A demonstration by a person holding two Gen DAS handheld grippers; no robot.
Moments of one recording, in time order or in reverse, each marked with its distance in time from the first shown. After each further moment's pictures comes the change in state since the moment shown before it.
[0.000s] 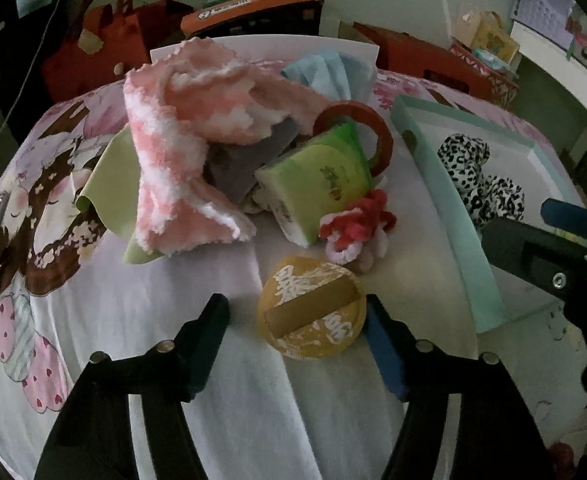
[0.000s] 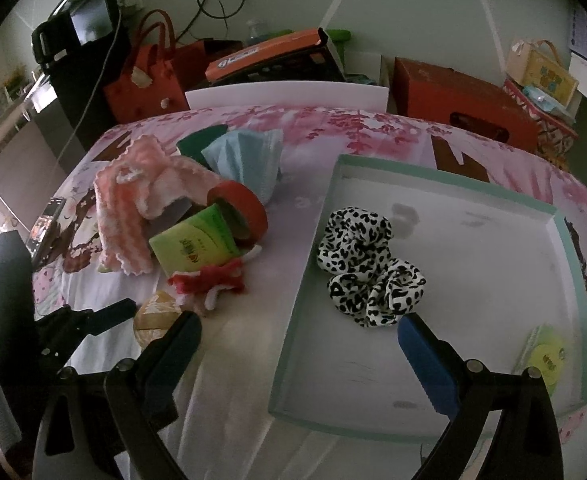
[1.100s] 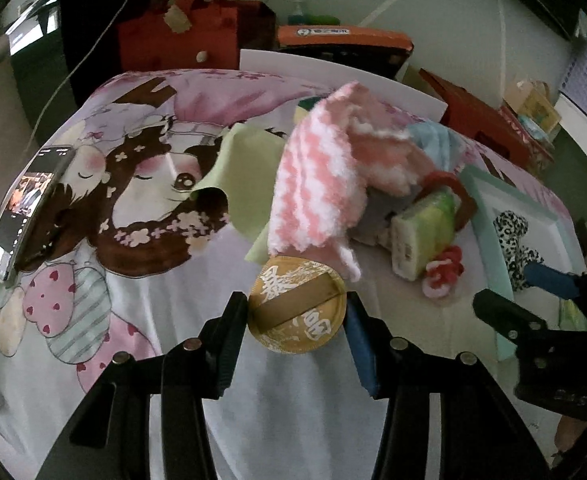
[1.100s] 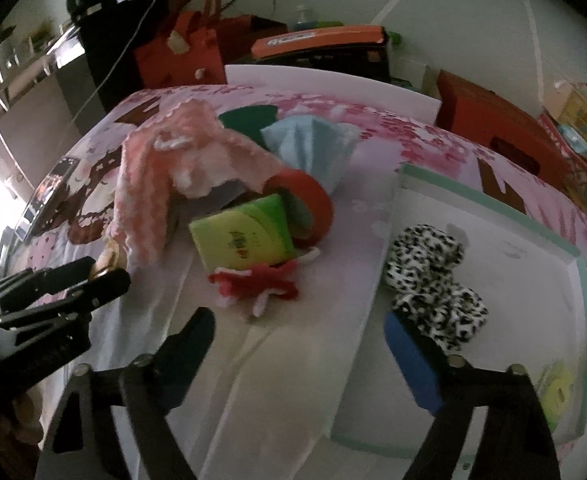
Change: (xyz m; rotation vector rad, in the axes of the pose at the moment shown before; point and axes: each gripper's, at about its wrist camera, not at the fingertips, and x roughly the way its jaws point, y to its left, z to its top) left arm -0.043 0.089 -0.012 -0.215 -0.063 0.022; right arm 0.021 0.050 0.007 -0.150 0.035 0.002
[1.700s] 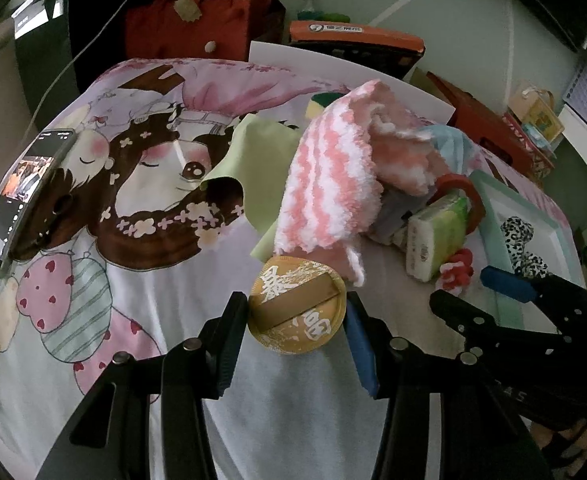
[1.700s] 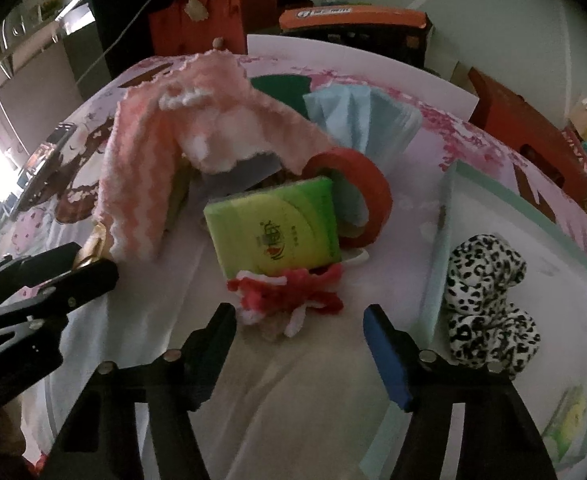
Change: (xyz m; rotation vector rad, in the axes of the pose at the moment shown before) left arm 0.012 0.008 0.004 -0.042 0.011 -0.018; right arm 0.042 0.023 0.005 -0.071 0.065 0.002
